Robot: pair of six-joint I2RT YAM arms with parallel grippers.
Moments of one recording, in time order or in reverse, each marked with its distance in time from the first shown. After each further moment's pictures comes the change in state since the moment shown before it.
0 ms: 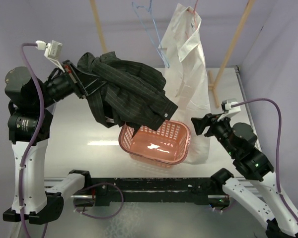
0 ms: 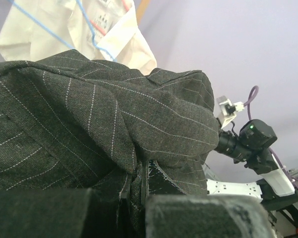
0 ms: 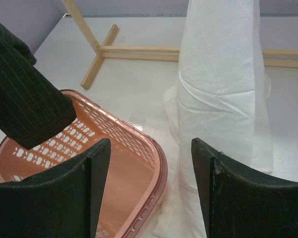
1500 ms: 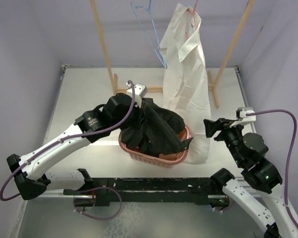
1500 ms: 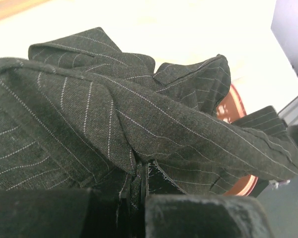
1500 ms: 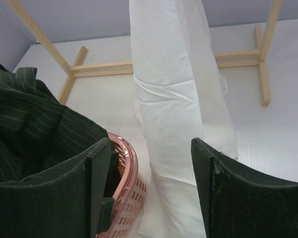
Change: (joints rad) left arm -0.845 0.168 -0.350 -0.137 -0.968 0.189; right arm 0.000 -0.135 0.010 -0.101 0.179 0.002
